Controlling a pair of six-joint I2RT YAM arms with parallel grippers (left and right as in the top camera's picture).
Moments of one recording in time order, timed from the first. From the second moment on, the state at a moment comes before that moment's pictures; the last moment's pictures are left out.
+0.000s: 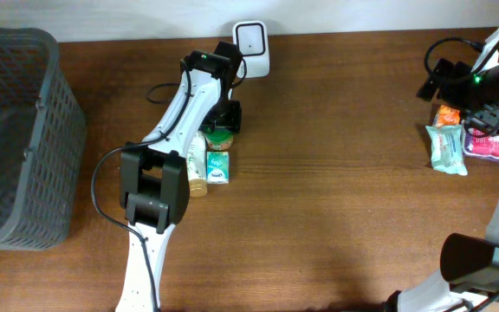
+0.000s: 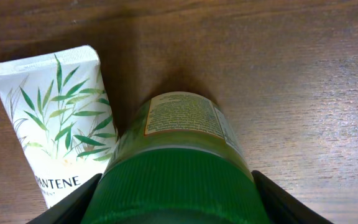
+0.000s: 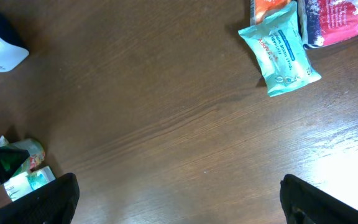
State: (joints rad) left arm -0.36 2.43 2.22 -1.33 -0.04 -0.26; right arm -0.26 1.79 2.16 -1.60 -0.13 0.28
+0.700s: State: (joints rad) left arm -0.60 2.43 2.30 -1.25 0.20 -0.91; right arm -0.26 1.79 2.16 -1.60 -0.13 0.28
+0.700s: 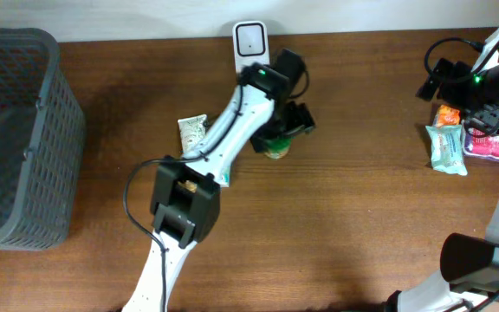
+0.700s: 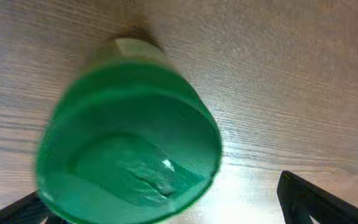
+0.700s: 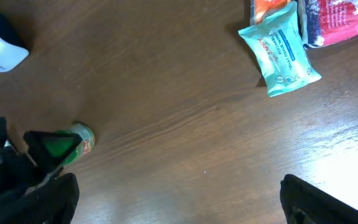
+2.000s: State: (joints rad) left arm -0.58 2.66 2.64 -1.45 0.04 0.30; right arm -0.26 1.79 2.16 -1.60 -0.13 0.28
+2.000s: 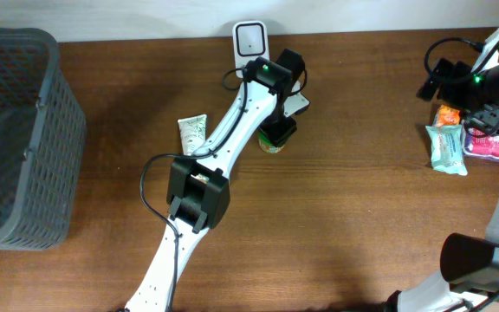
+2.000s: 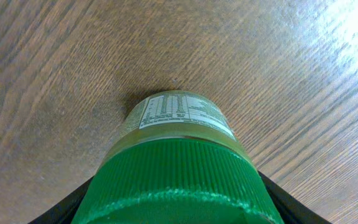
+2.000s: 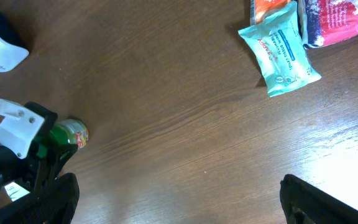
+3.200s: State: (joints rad) left arm -0.10 2.45 3.09 -1.69 -0.11 -0.30; right arm -0.26 1.79 2.16 -1.60 -0.14 0.28
